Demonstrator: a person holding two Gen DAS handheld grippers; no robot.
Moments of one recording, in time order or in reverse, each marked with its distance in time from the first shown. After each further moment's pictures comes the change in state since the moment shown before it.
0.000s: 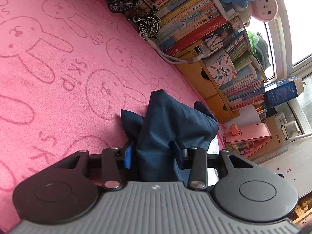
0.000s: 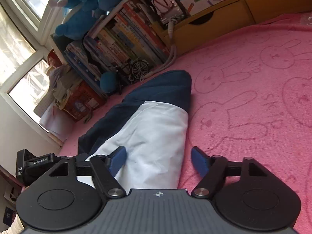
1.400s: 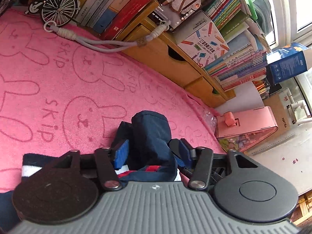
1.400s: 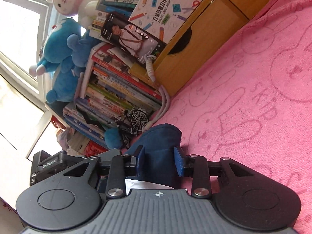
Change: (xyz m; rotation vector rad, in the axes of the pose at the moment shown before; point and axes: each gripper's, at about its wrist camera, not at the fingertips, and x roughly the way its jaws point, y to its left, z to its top) left arm 0.161 -0.105 0.076 0.135 0.218 -0.047; right arm 0.062 -0.086 0.073 0.263 -0.165 0.221
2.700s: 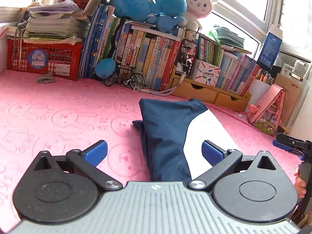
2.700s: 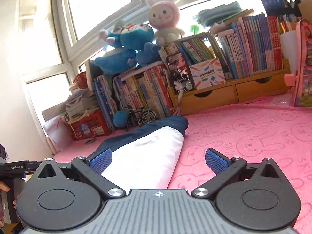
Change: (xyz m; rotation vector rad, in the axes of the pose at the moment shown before) left arm -0.215 -0.018 -0.242 0.349 -0.505 0.426; right arm -0.199 0.140 -0.170 -0.619 -0.217 -0.270
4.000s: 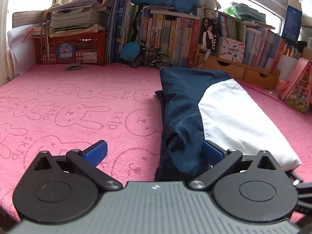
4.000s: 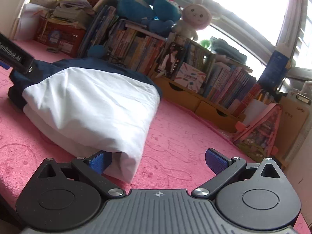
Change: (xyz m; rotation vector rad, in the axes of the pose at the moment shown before) left arm 0.014 -0.031 -0.058 0.075 0.074 0.260; right arm 0.003 0.126 -0.104 -0.634 0.051 -0.577
